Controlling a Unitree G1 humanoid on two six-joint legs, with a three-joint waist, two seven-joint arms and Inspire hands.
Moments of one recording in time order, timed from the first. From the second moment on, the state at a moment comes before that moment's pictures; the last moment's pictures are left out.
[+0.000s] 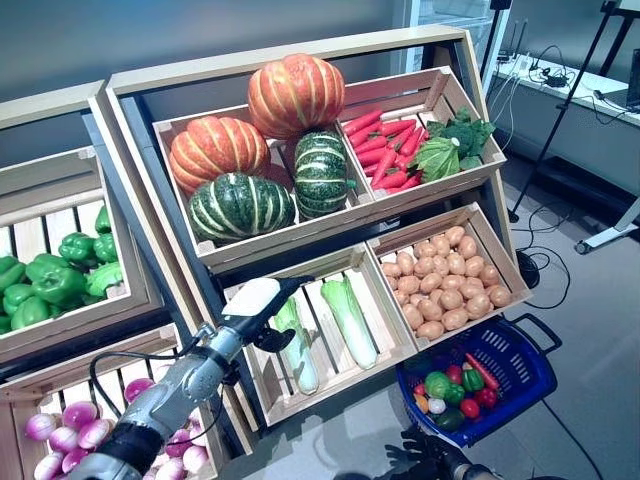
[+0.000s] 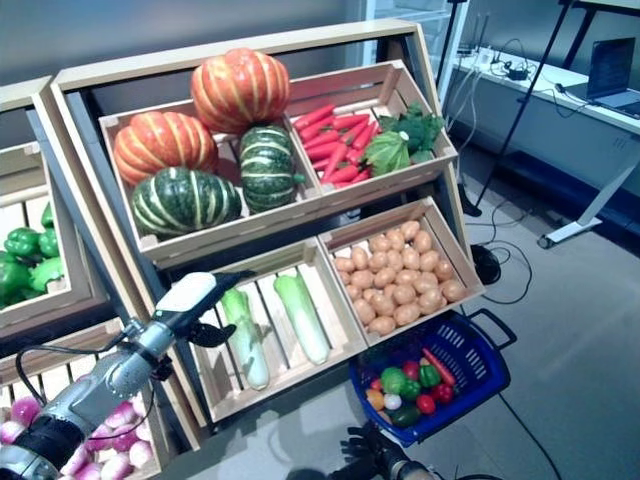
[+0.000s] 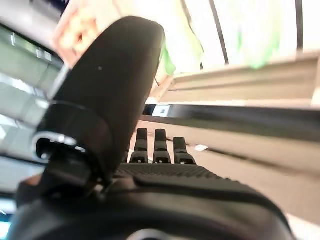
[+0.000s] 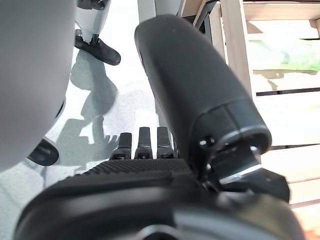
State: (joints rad) left arm -0.20 0.73 -0.43 0.39 0.62 -0.43 0.24; right arm -0.01 -0.26 0.40 1.13 0.17 -0.16 0.19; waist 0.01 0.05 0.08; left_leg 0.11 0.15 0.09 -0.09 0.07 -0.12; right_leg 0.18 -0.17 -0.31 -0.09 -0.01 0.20
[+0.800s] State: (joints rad) left arm -0.75 0.84 -0.78 0.83 0.79 -0.36 0.61; right arm -0.34 -0.45 0.46 1.00 0.33 -0.17 0.22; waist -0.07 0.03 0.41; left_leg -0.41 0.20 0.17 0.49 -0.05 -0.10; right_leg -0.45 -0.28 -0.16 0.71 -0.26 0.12
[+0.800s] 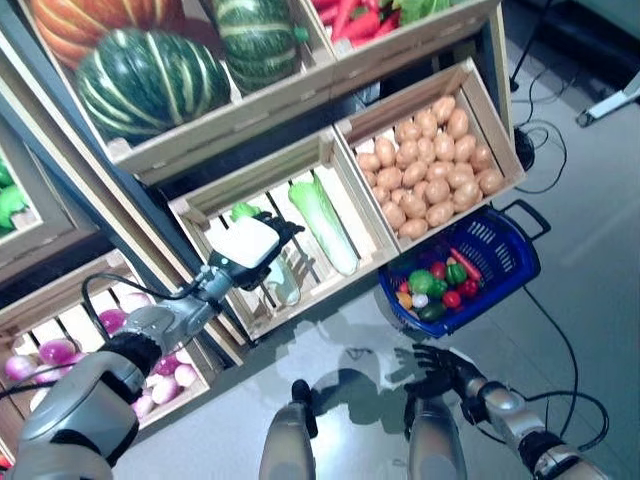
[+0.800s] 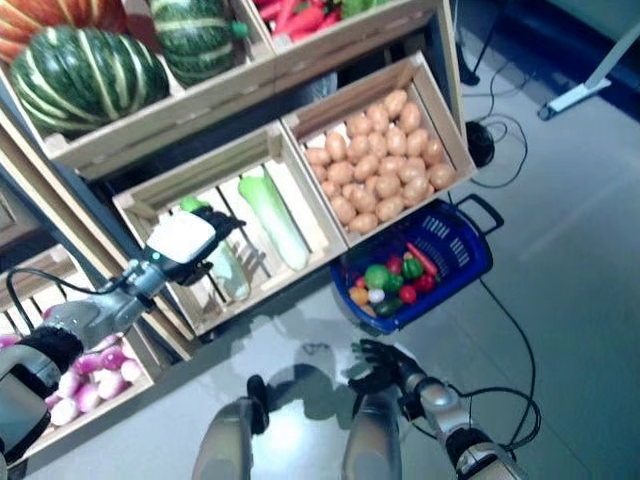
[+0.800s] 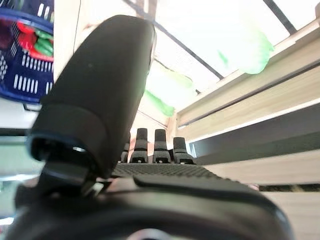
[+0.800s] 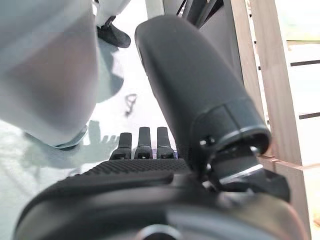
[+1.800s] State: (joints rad) left arm -0.98 0.93 -0.83 0.95 0.83 -0.05 0.52; right arm -0.42 -0.59 0.47 0.89 0.53 -0.12 0.26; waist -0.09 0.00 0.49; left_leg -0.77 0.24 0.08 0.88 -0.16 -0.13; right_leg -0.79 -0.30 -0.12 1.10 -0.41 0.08
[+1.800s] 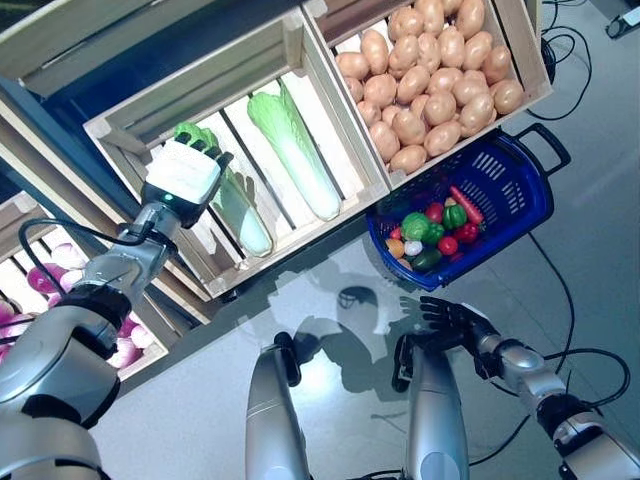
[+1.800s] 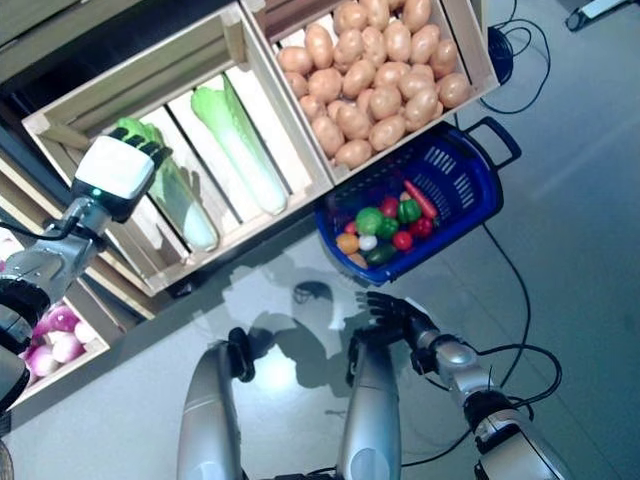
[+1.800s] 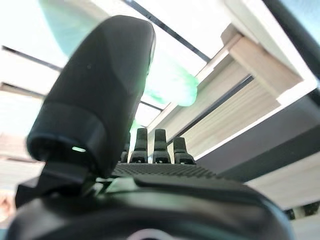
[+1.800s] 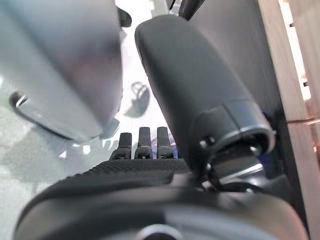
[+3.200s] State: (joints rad) left arm -1.20 1.04 -1.00 0.88 0.98 -0.09 0.37; right arm -0.37 -0.77 0.36 0.72 0.68 -0.12 0.27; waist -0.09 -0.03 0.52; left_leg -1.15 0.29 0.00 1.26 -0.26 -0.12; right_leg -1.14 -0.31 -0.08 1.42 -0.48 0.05
